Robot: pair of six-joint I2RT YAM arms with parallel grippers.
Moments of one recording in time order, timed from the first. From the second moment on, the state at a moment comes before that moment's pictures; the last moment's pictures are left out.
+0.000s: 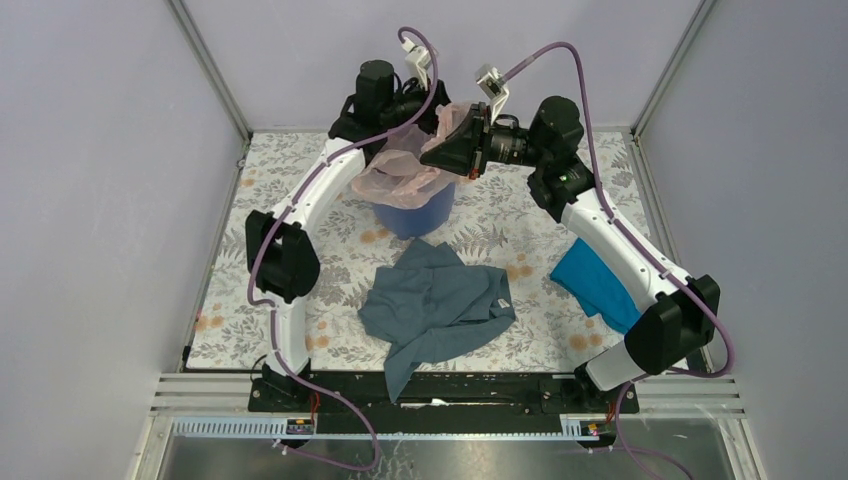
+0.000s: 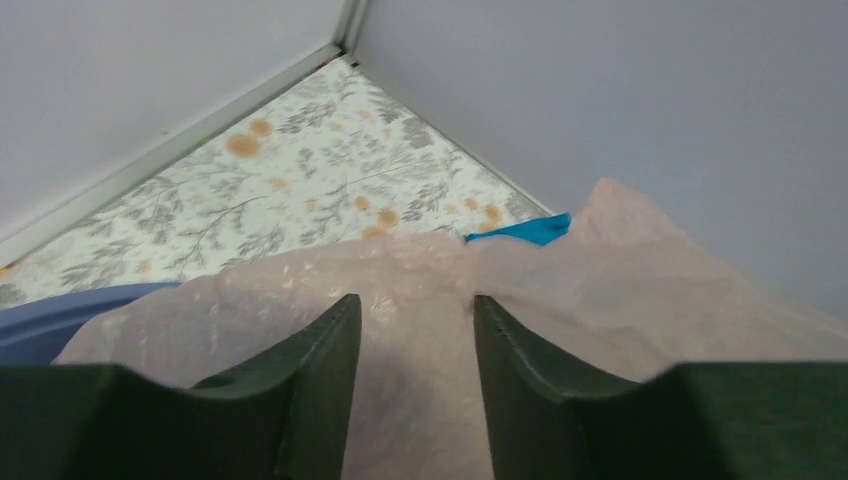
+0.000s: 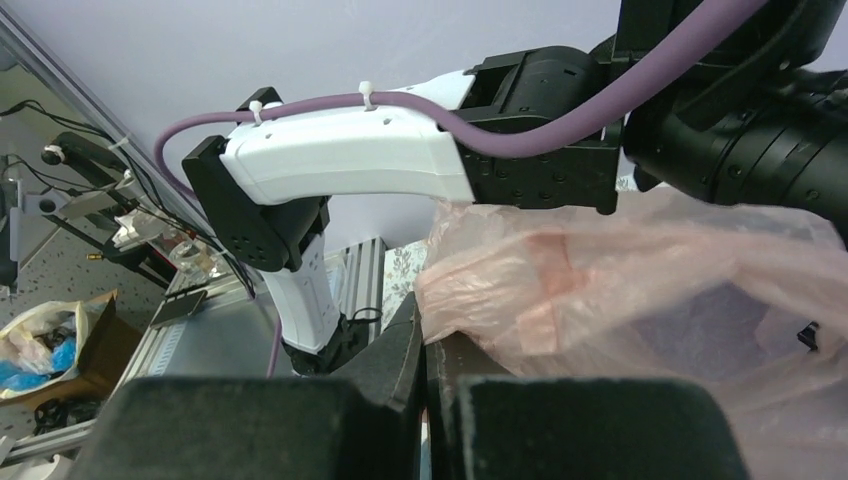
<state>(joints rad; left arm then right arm) -0.42 2.03 2.02 -0.09 0.74 -0.38 0.49 1.52 1.46 0.25 -0.99 0.53</state>
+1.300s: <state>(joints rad) -0.23 1.05 1.31 -0.31 0.14 -0.43 0.50 1.94 1.89 0.31 -0.31 1.06</state>
